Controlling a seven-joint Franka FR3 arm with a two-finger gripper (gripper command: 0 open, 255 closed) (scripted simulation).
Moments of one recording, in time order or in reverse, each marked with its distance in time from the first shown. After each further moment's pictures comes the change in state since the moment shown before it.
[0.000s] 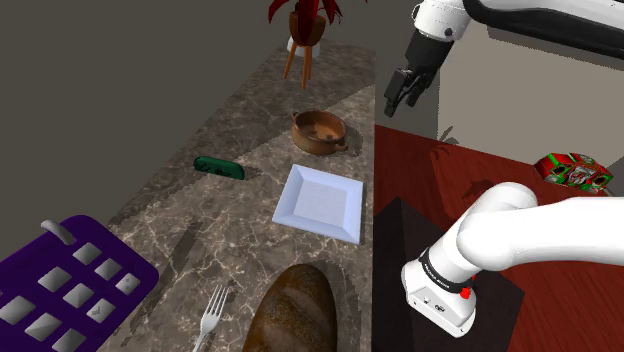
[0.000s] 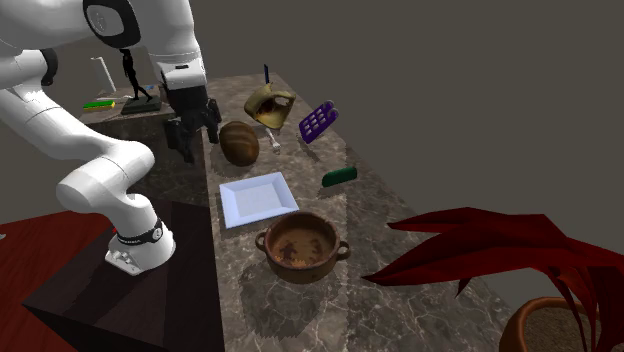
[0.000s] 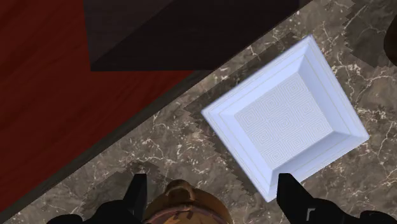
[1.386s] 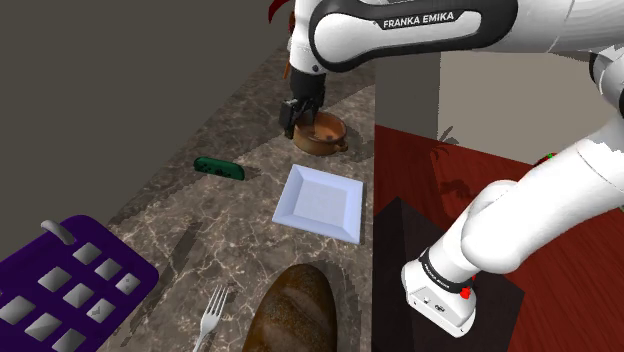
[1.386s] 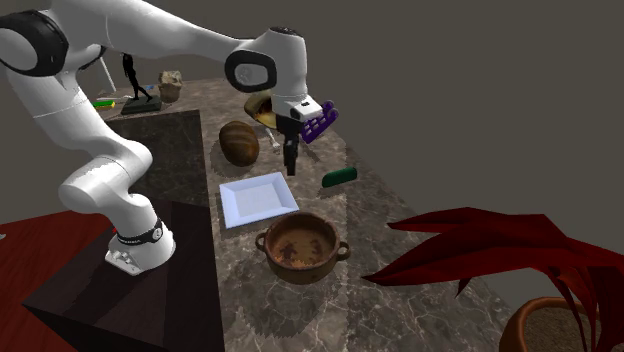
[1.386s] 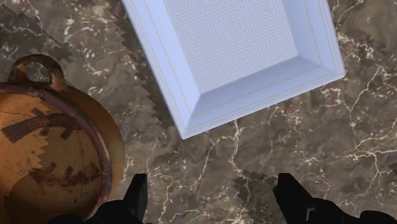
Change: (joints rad) arm 0.106 0.598 0.184 0.215 0.024 0.371 0.040
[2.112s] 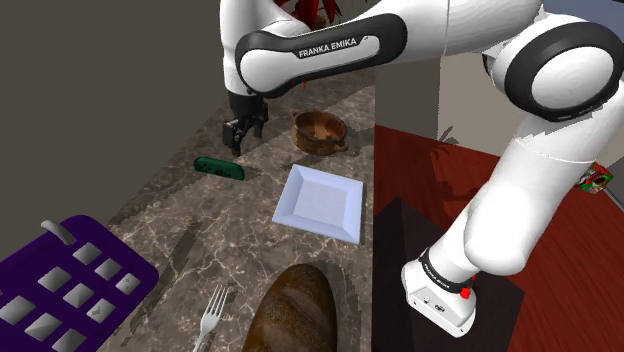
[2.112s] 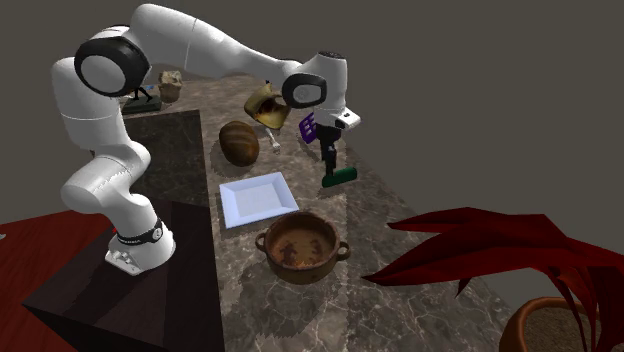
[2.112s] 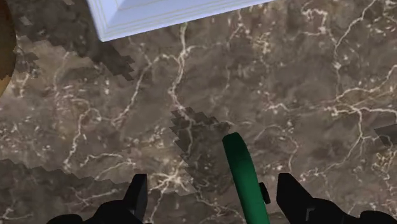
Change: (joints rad) arm 0.078 0.400 0.078 0.306 -0.106 0.073 0.054
